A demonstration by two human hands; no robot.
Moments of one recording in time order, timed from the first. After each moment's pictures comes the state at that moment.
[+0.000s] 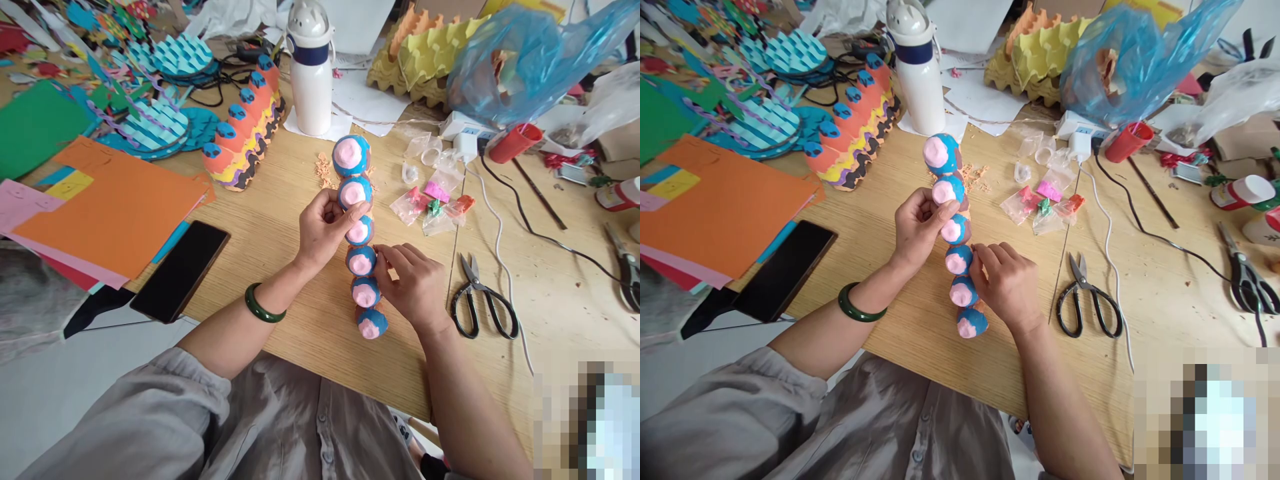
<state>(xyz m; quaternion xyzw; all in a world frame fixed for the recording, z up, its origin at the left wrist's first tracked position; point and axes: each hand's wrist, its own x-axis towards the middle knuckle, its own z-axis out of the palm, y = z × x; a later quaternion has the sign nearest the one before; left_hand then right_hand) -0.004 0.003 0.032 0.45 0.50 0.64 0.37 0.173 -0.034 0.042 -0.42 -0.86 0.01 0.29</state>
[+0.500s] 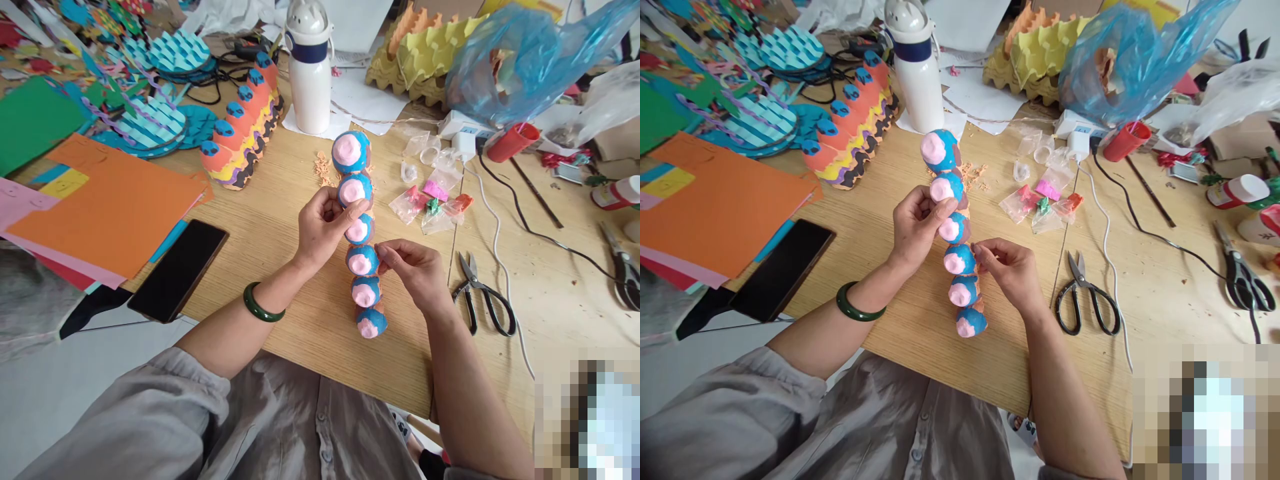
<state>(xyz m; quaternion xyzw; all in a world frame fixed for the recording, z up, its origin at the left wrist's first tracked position) -0.003 0.001 0.036 0.45 0.49 0.65 0.38 0.174 -0.023 0.042 -0.48 -0.57 0.55 0.38</state>
